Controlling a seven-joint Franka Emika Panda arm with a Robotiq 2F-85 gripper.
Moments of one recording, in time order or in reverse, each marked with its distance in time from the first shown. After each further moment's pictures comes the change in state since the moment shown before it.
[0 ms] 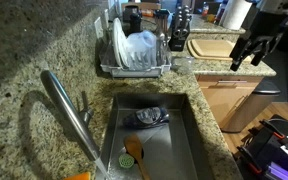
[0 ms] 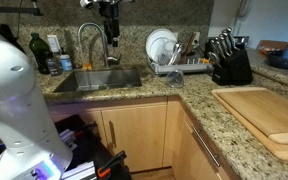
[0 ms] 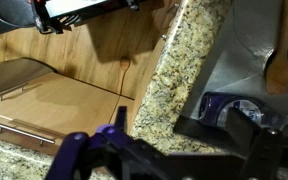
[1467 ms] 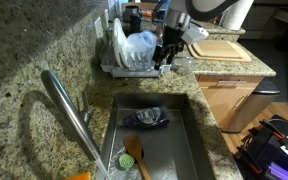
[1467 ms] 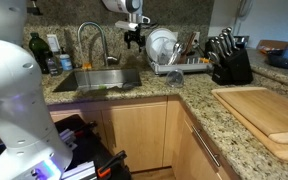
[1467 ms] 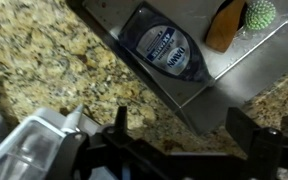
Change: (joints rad) arm 0.133 0.812 -0.024 0.647 -0.072 0.301 -0.352
